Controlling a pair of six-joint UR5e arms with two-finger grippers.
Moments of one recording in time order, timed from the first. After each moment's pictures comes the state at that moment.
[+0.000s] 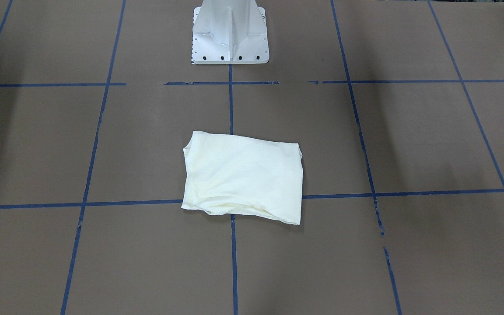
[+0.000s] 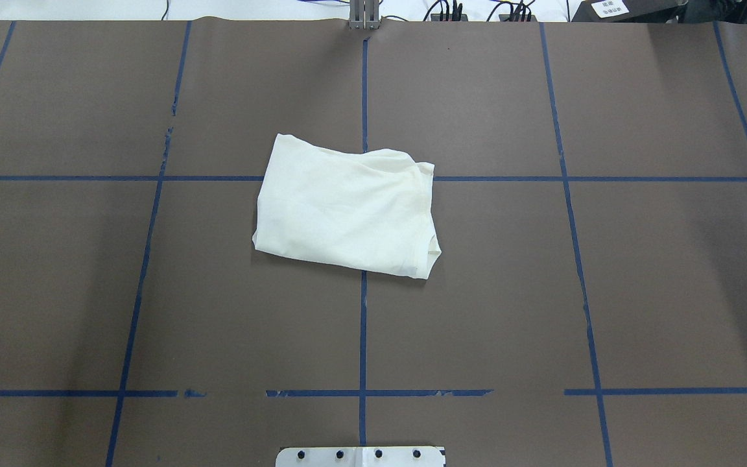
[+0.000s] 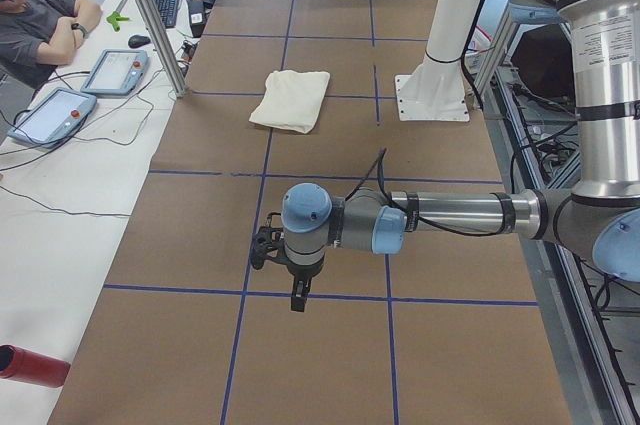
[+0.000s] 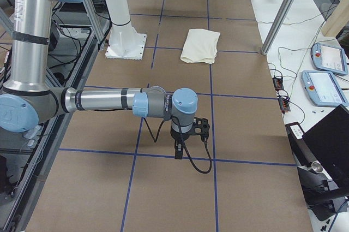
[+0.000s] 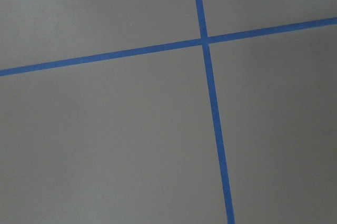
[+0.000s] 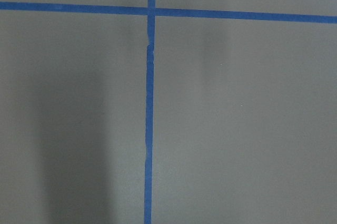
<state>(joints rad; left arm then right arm) -1.56 -1.38 -1.76 -1.66 -2.31 0.05 1.54 -1.74 1.81 -1.67 2.25 0.00</state>
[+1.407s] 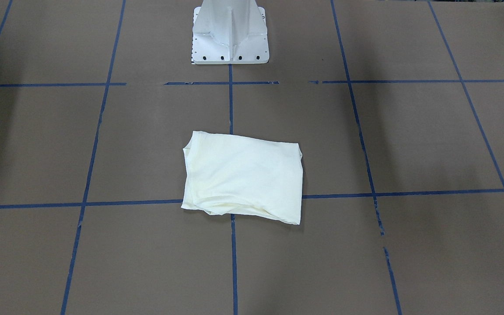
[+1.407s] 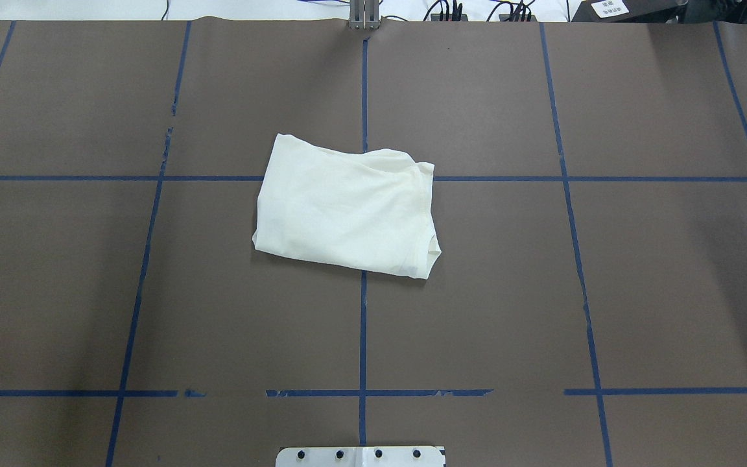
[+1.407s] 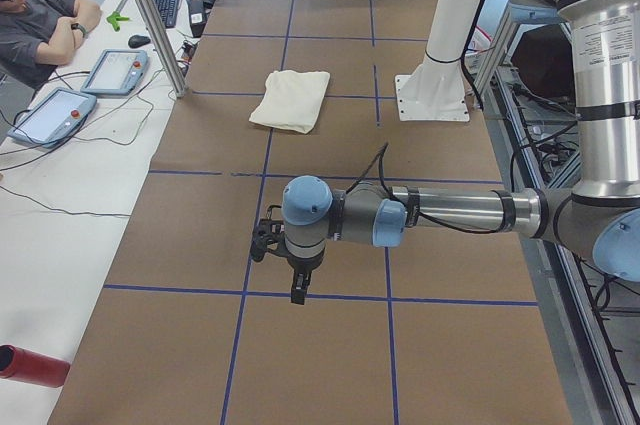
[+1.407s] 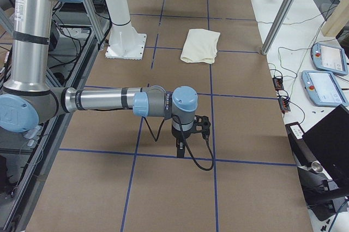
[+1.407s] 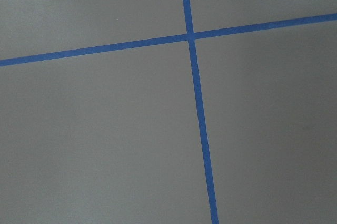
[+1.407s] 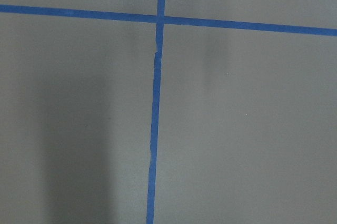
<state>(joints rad) -1.56 -1.38 -1.78 -1.65 -2.32 0.05 1.53 -1.74 1.82 -1.64 2.25 0.00</state>
